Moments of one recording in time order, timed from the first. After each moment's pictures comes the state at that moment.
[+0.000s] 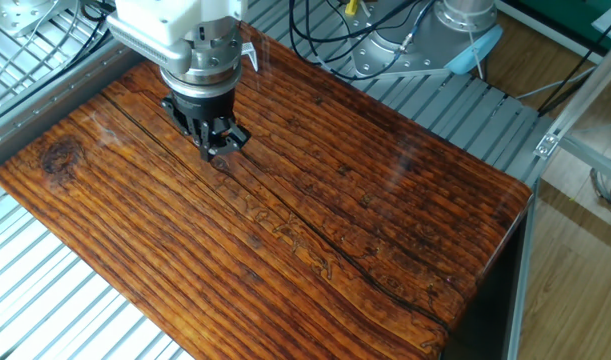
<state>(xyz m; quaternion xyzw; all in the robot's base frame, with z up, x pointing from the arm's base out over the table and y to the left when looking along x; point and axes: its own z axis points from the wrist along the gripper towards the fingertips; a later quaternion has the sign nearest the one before) 0.564 -0.001 0.175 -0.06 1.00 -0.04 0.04</state>
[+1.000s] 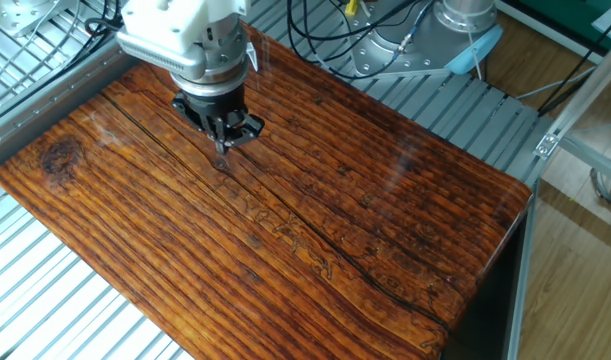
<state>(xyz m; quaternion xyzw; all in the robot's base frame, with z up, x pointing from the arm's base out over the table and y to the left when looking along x) 0.541 0.005 0.173 -0.14 0.99 -0.02 0.00</state>
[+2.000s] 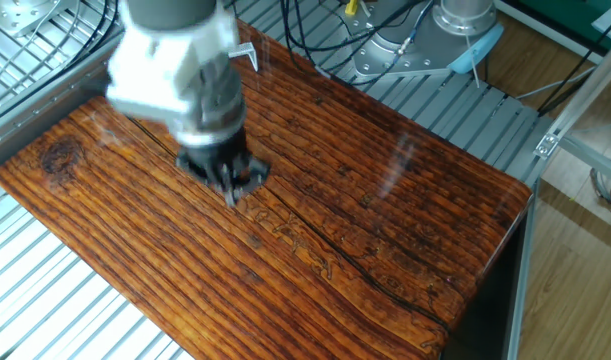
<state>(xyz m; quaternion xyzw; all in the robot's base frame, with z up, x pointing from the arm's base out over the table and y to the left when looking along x) 0.619 0.104 0.140 -0.19 0.98 0.07 0.04</state>
